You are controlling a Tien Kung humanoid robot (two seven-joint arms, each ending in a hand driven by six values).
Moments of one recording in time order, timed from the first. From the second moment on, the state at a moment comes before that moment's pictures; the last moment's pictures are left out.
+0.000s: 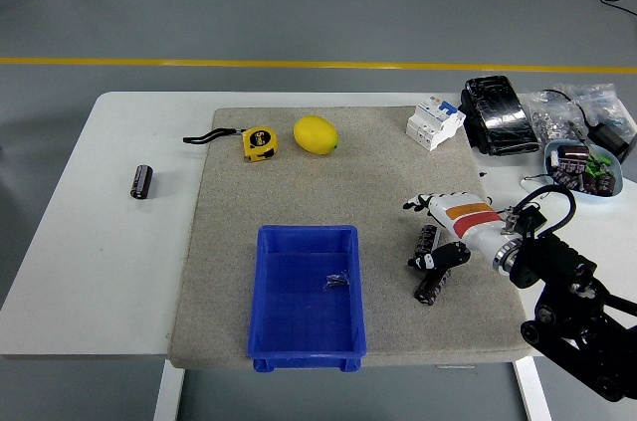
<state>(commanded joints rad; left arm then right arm) -0.17 0.12 -0.40 -0.27 1.45 0.08 0.20 0.61 -0.34 0.53 1.09 -1.89 -0.25 -0.08</state>
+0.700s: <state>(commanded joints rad) -0.17 0.11 -0.39 -0.27 1.45 0.11 0.21 0.61 -0.34 0.52 1.04 -1.87 -0.31 -0.08</state>
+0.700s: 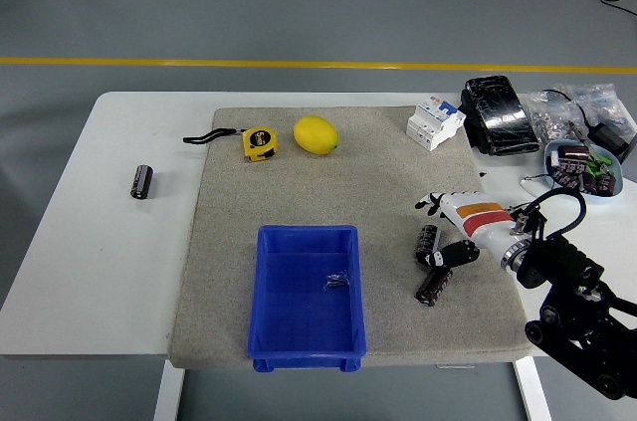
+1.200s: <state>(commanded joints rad) -0.18 0.11 -0.39 -0.27 1.45 0.11 0.21 0.61 -0.34 0.52 1.03 -1.86 -0.33 -0.07</state>
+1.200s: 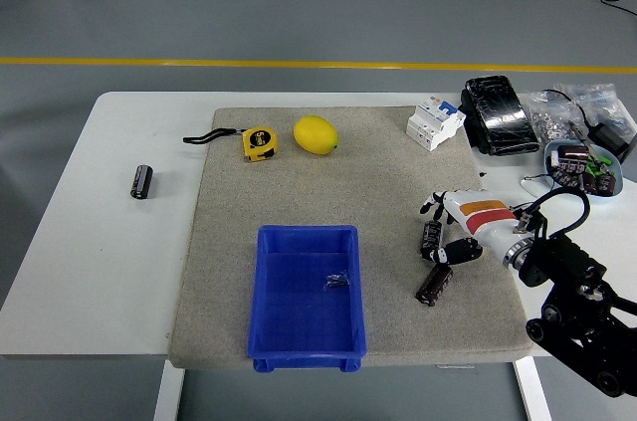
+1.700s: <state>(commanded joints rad) -0.18 0.11 -0.39 -0.27 1.45 0.10 0.20 0.61 -0.34 0.51 1.03 -1.88 -0.33 -0.06</state>
